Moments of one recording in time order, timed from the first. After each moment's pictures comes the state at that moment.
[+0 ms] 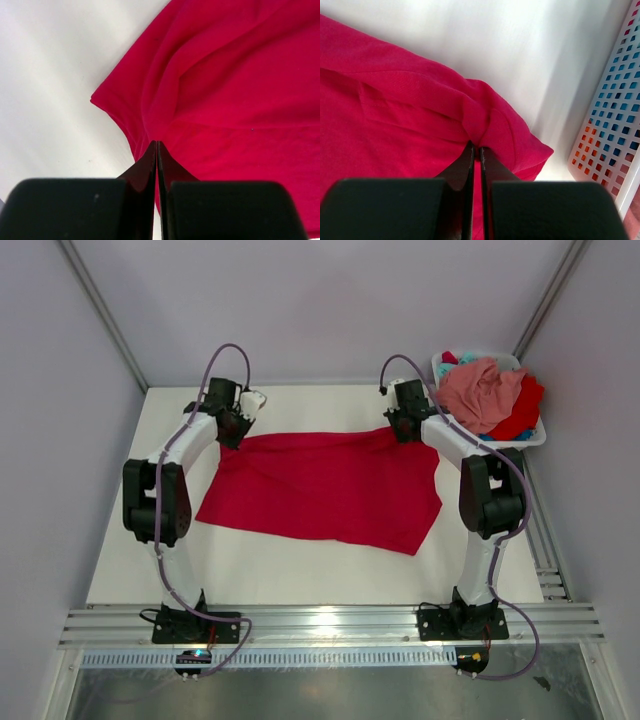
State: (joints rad) left arm -0.16 1.93 1.57 -0.64 0.05 0.45; right arm 0.25 1.97 1.51 -0.39 0.17 -0.24
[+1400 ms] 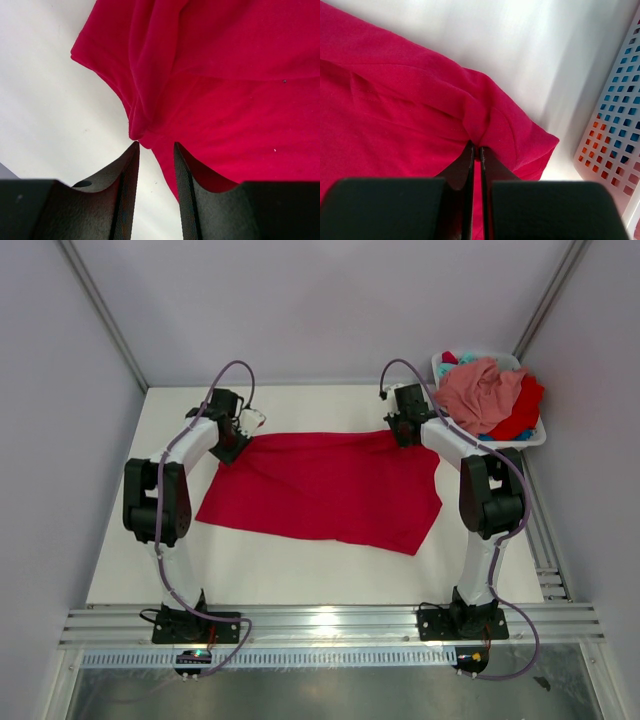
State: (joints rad) left arm -0.16 1.93 1.50 -0.73 -0.06 0.55; right arm 0.25 1.97 1.47 -0.38 0.17 -0.24
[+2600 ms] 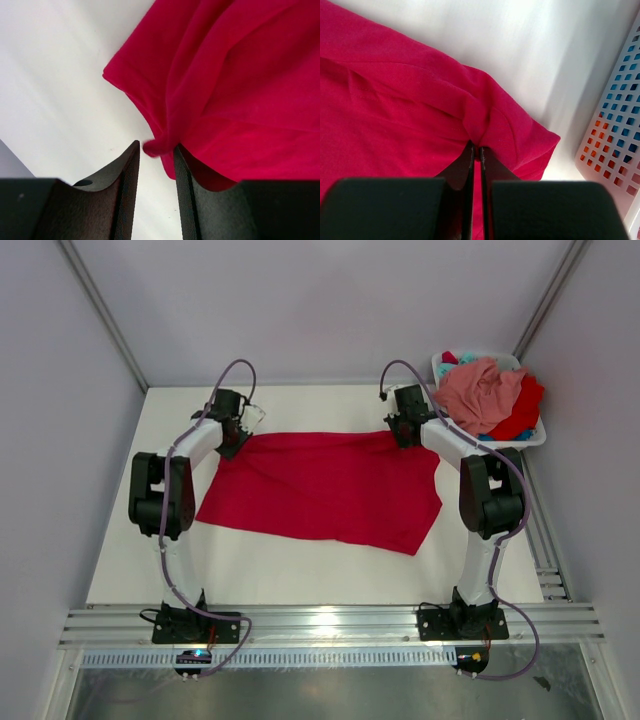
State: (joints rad) left arm -0.16 2.00 1.50 -0.58 -0.15 0.55; right arm 0.25 1.97 1.46 -0.37 0.17 -0.24
